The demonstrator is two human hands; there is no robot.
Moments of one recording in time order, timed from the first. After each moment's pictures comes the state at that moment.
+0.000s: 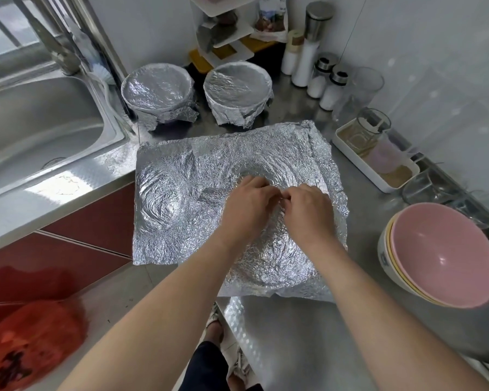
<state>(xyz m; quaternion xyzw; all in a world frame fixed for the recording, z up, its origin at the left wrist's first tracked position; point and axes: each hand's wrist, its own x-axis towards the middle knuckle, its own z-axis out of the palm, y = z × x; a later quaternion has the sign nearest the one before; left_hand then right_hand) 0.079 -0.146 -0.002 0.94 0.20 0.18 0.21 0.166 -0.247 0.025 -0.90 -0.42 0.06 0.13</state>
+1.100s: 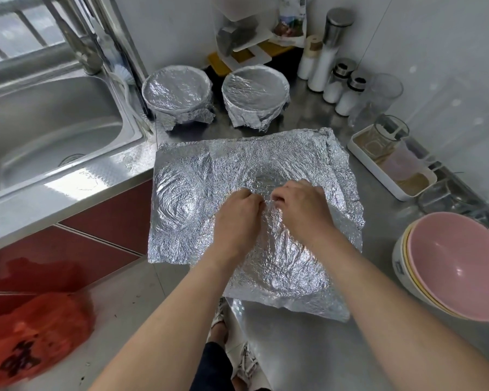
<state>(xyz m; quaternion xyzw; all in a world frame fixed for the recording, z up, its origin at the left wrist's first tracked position) 0.040 -0.144 0.009 0.90 0.35 0.13 0.21 0.160 -0.219 0.028 -0.84 -0.52 0.08 0.10</state>
